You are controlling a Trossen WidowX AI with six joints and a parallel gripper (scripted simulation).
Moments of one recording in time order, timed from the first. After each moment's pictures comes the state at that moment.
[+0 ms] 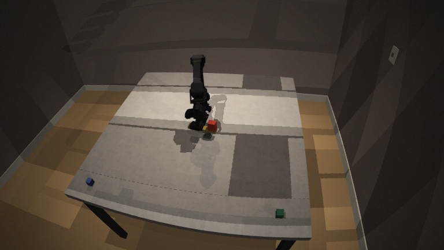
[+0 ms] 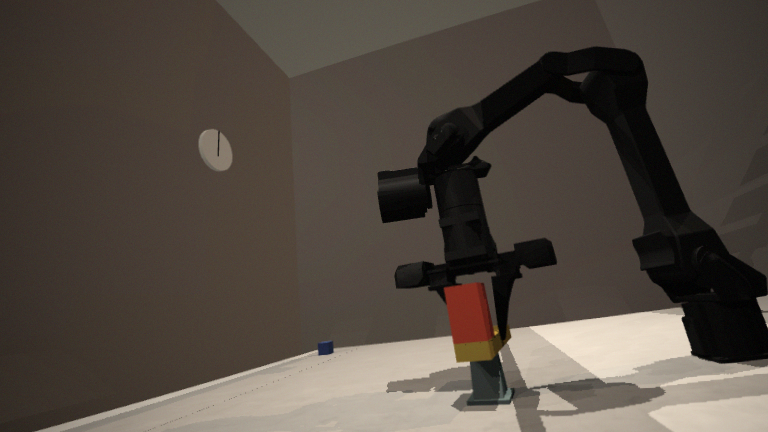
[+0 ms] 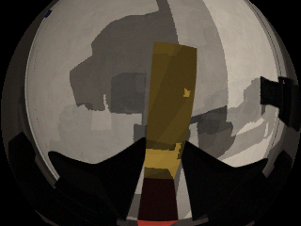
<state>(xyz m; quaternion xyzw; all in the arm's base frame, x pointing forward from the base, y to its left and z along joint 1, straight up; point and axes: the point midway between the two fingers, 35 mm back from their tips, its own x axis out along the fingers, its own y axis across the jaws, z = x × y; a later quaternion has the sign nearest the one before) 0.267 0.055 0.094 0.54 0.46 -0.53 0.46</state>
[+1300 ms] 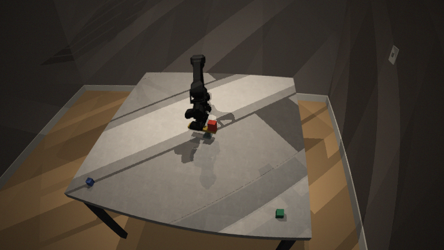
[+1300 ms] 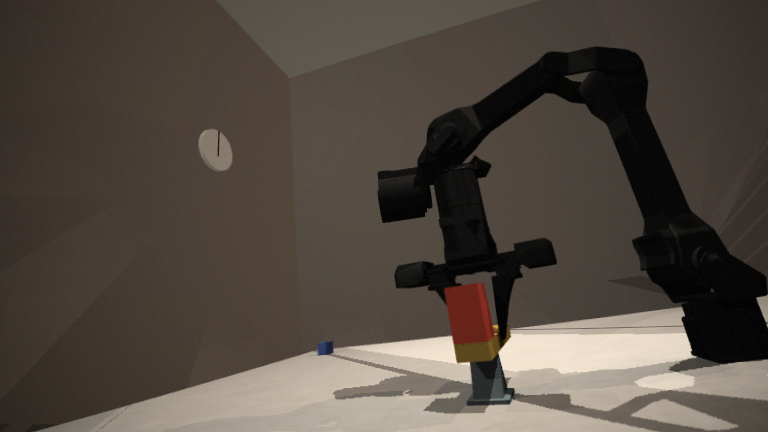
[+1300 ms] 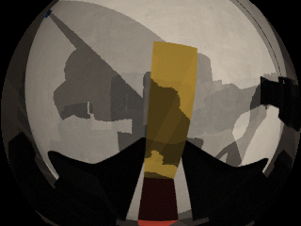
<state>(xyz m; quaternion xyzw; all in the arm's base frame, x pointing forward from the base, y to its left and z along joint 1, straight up) 0.267 0.055 0.094 0.54 0.46 -0.53 0.46</state>
